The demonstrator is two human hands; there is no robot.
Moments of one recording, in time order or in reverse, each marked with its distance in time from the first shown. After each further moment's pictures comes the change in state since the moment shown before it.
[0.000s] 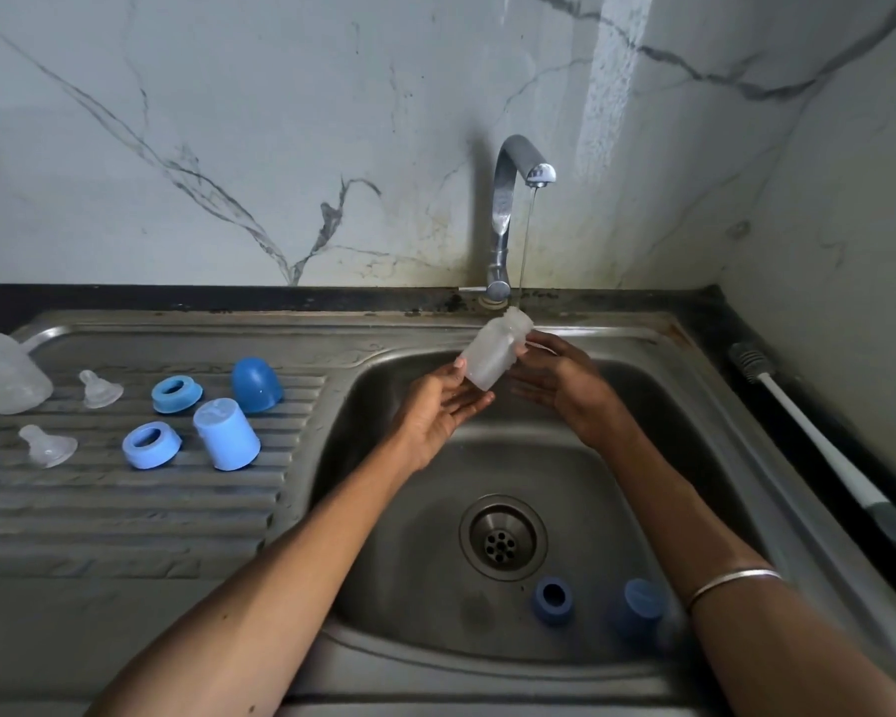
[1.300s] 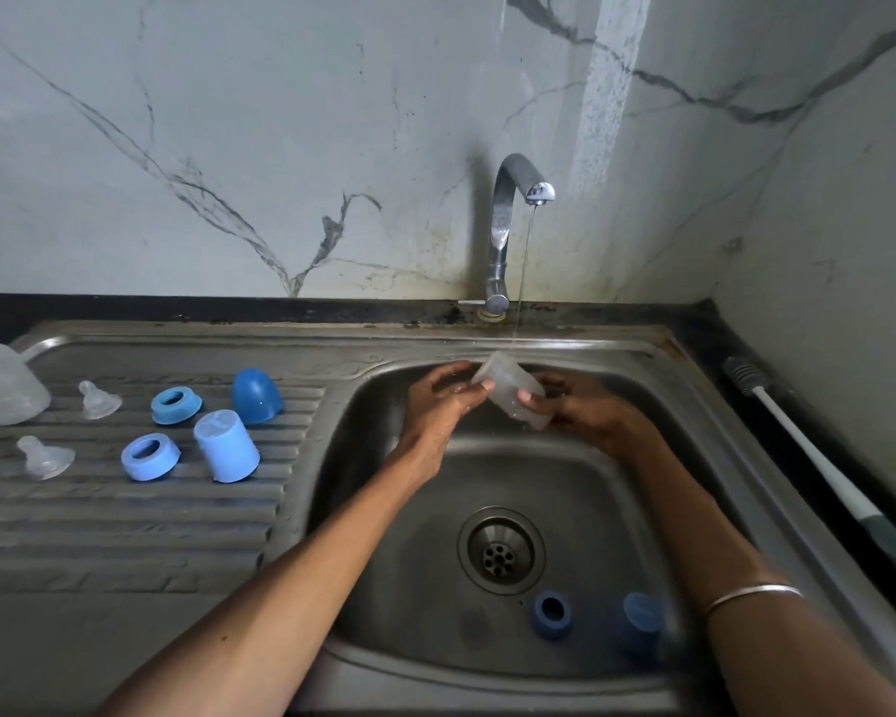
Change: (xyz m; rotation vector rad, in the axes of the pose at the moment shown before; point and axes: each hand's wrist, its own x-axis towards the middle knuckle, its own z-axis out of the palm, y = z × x) left_hand 0.002 -0.006 0.007 0.287 0.053 0.272; right_hand 0.001 0.003 -0.029 -0.370 -0.169 0.109
